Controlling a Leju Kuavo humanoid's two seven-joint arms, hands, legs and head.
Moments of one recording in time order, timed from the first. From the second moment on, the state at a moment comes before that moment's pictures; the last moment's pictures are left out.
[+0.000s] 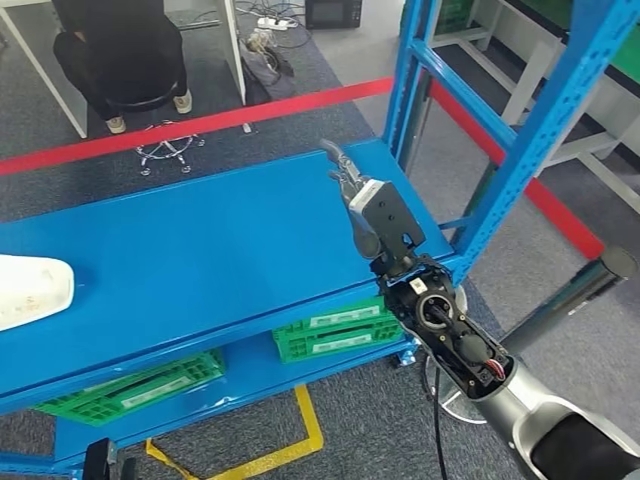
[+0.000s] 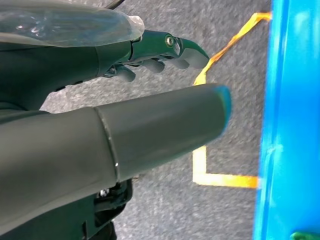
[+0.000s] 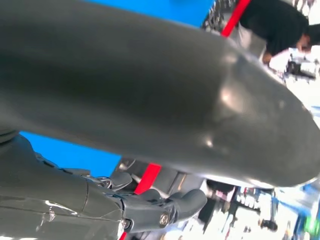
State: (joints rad) left arm -0.32 0.09 -0.83 -0.26 0.98 0.19 -0.30; right arm -0.40 -0.26 0.55 -1.75 0.00 -0.24 -0.04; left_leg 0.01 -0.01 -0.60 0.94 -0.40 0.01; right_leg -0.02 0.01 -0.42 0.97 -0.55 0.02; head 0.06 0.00
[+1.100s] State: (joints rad) left arm -0.32 0.10 -0.83 -0.26 0.96 0.27 -0.30; right arm -0.42 -0.24 0.56 -1.72 0.03 -0.24 -0.02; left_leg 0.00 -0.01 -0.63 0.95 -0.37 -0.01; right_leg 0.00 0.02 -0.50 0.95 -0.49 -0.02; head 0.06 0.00
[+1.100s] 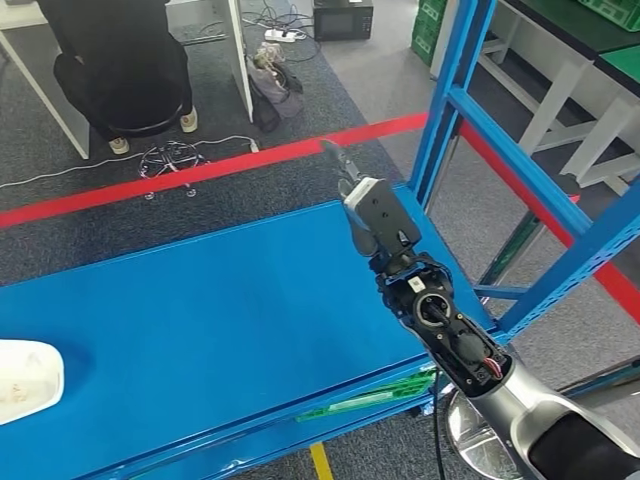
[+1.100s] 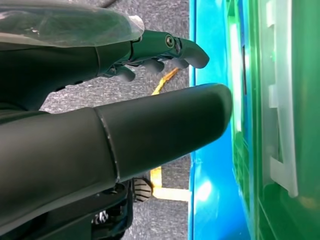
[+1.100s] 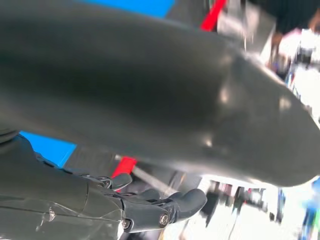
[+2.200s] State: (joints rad) left arm -0.32 0.10 -0.83 -0.26 0.92 0.38 -0.23; right arm -0.49 -0.25 0.61 -1.66 -0.01 -0.19 -0.01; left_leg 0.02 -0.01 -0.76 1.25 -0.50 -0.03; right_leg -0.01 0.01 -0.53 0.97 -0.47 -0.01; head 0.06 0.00
